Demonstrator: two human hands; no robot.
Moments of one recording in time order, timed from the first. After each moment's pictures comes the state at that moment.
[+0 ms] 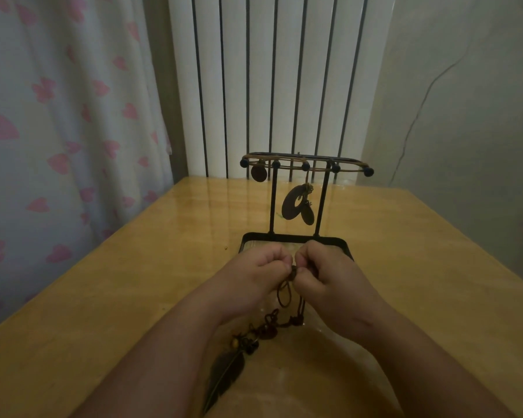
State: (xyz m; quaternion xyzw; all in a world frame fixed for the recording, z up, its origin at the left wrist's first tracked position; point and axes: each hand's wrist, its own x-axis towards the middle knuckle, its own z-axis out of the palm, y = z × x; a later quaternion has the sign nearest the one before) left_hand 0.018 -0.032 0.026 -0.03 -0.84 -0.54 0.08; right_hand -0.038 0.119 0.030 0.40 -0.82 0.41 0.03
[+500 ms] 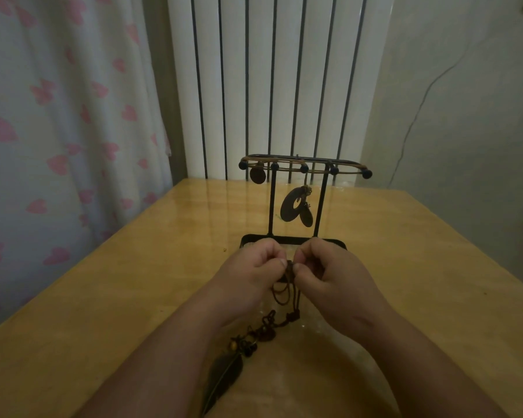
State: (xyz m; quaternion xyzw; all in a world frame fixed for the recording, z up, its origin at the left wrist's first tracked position) left_hand 0.014 -0.033 0.023 0.00 -0.85 -0.51 0.15; right_hand -0.041 0.119 0.030 0.38 -0.82 0.43 0.06
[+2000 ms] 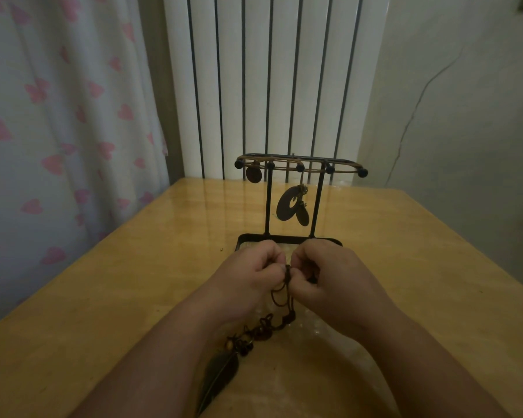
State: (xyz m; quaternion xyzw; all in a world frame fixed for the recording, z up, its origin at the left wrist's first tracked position) left_hand 0.014 -0.032 0.022 -0.02 -0.87 -0.48 0.13; right_hand -0.039 0.124 0.037 0.41 -0.85 0.31 0.11
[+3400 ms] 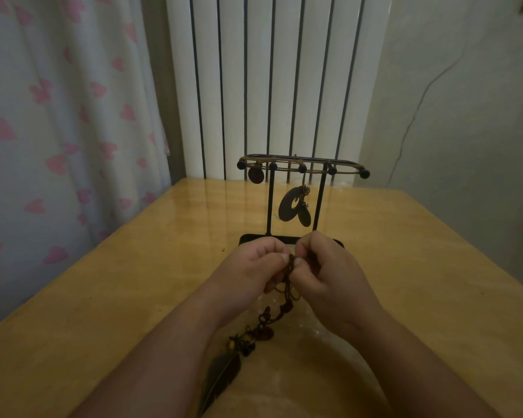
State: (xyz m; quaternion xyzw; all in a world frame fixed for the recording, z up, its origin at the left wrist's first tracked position) left_hand 0.015 -0.031 0.024 -0.04 -0.79 -0.60 0.12; right_hand -0.042 0.115 0.025 0.40 -0.80 0.44 0.11
